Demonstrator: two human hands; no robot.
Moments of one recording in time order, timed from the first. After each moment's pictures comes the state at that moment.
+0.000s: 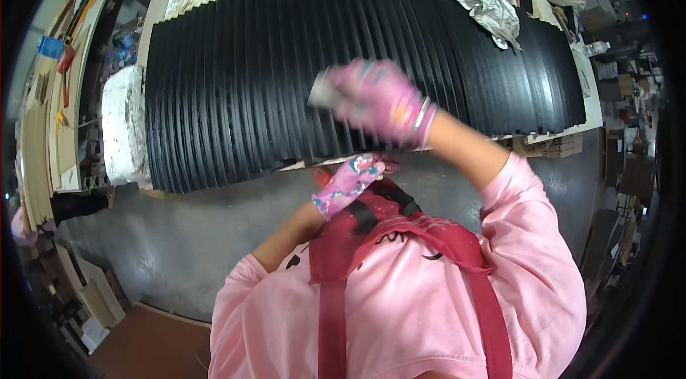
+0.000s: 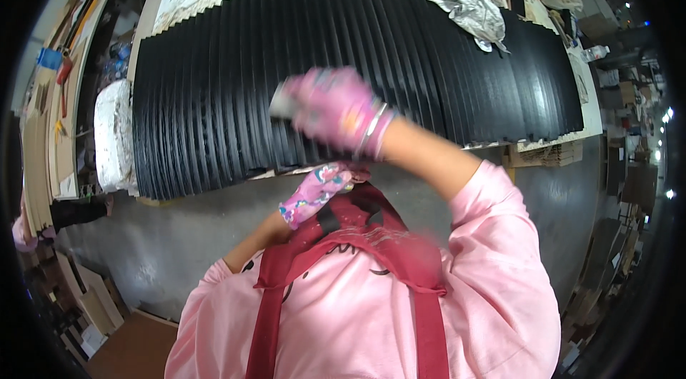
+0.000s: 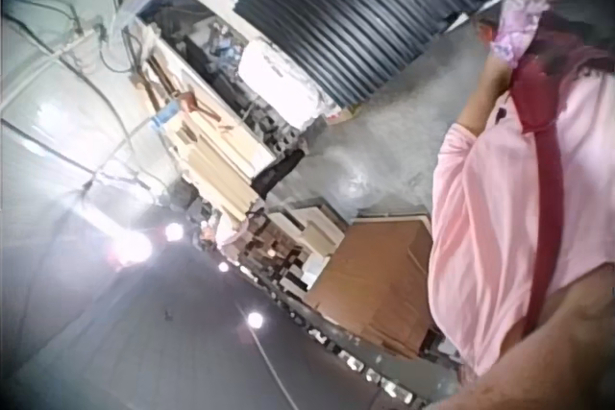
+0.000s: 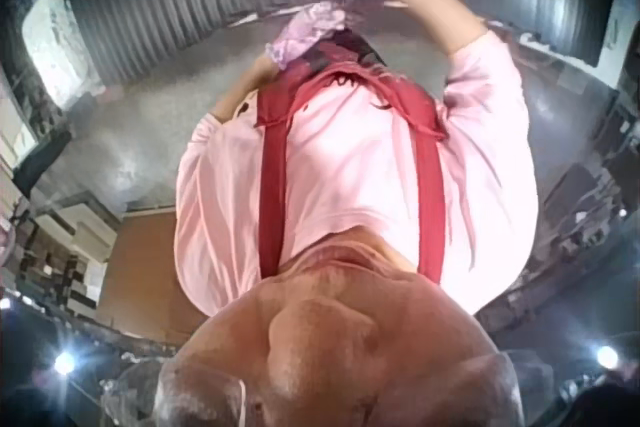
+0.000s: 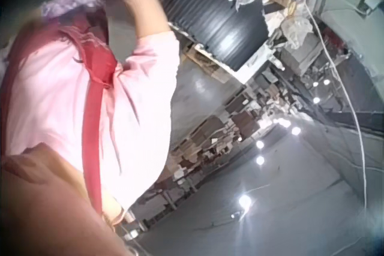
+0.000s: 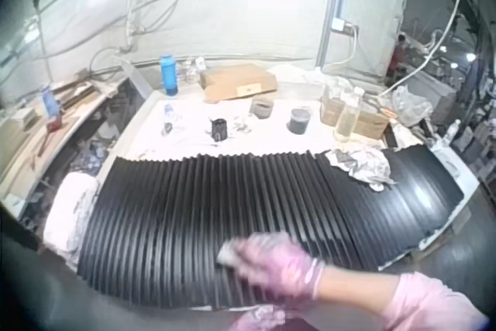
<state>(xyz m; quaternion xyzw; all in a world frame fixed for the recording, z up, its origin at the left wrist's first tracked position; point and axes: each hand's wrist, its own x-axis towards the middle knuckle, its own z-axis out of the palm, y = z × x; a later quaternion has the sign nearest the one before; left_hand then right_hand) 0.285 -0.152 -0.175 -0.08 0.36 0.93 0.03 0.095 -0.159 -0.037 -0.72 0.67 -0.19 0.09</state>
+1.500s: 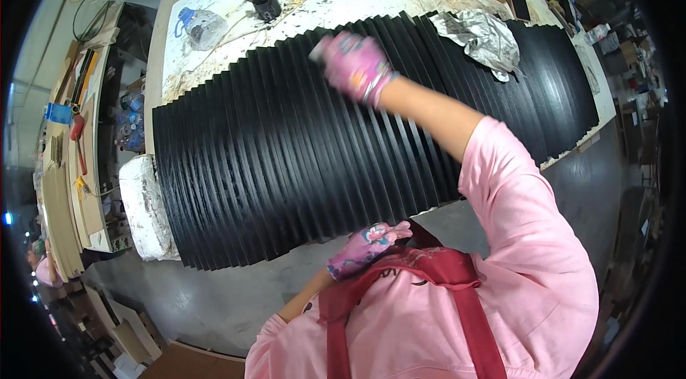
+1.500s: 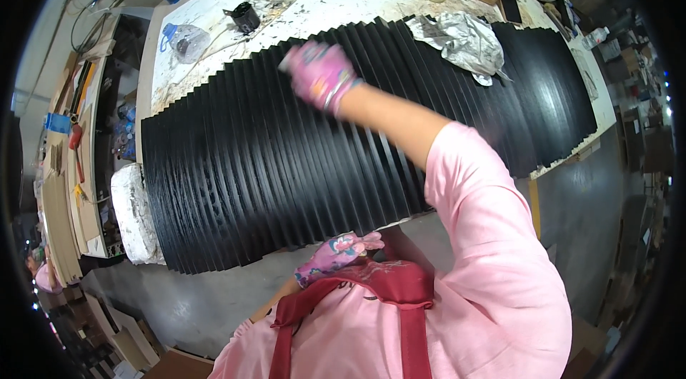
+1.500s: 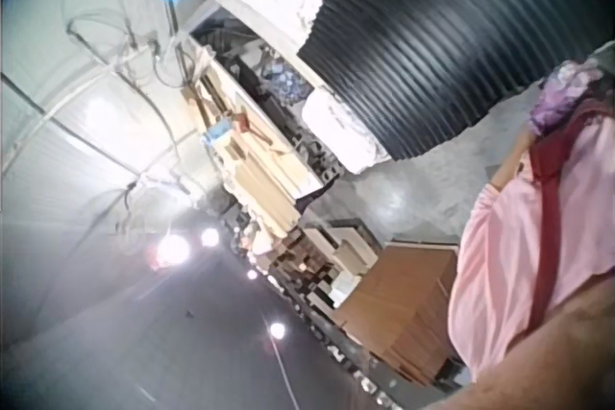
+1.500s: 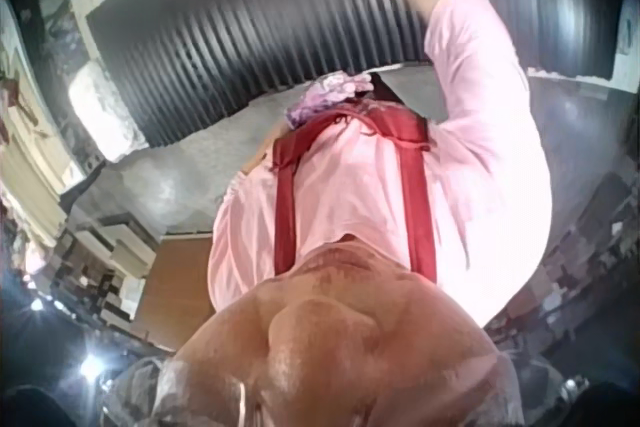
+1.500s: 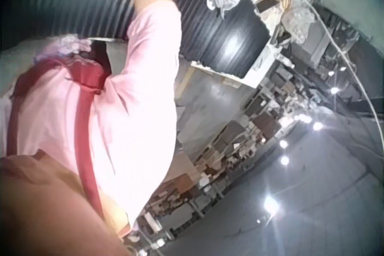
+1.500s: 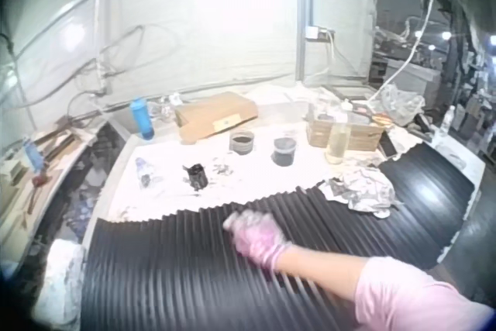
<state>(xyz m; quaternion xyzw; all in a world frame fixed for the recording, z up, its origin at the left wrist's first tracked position) 0.260 -0.164 -0.151 -0.12 0.38 0.90 0.17 -0.035 -0.280 -0.074 -0.59 0.79 -0.11 -0.09</state>
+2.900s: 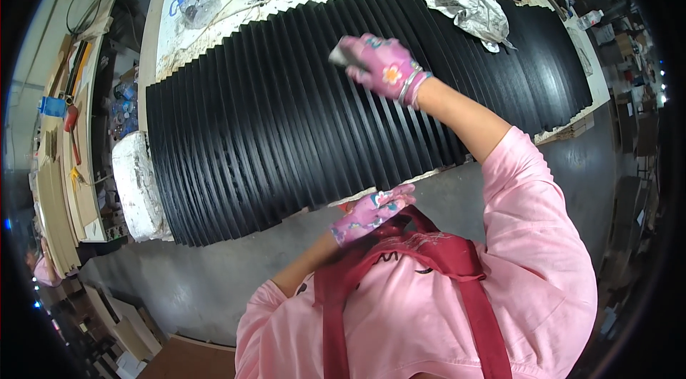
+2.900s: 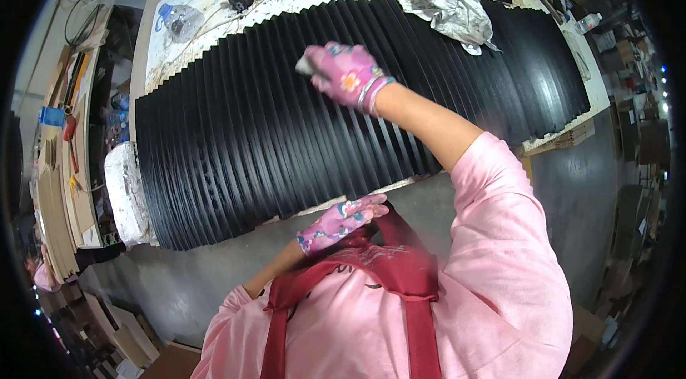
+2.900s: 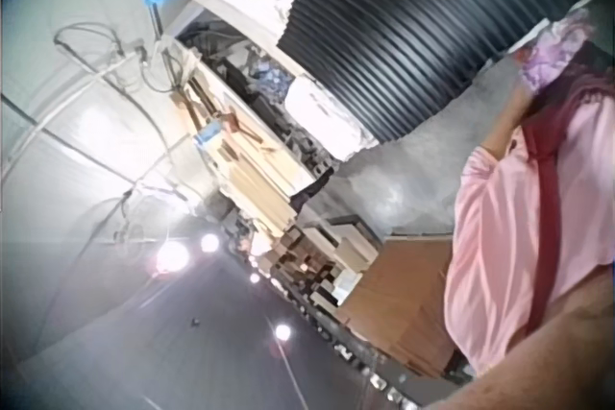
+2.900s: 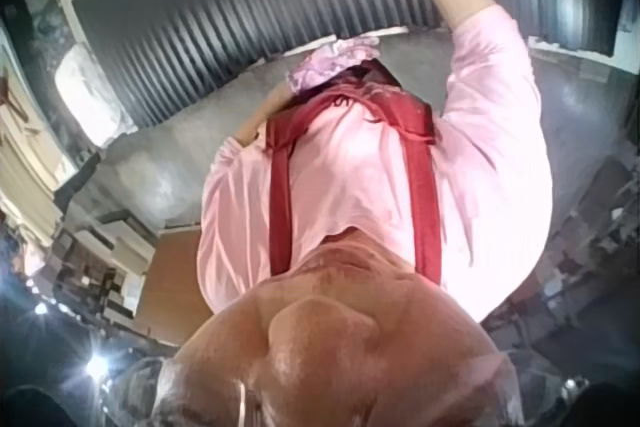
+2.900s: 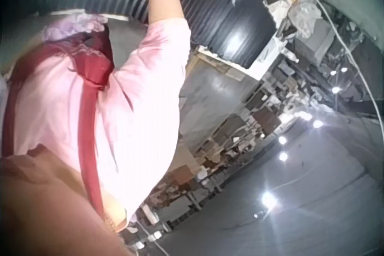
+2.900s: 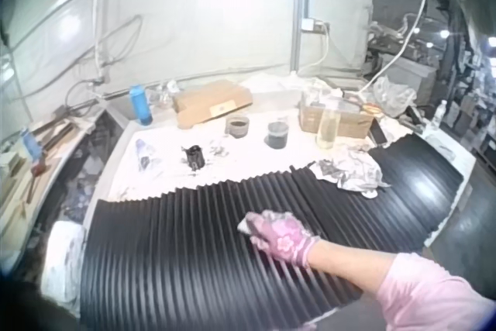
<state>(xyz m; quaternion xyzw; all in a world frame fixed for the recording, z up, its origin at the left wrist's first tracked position) 0.248 -0.153 -0.169 -0.09 0.31 0.92 0.22 -0.009 -0.191 -0.062 -0.59 0.79 -0.17 0.01</state>
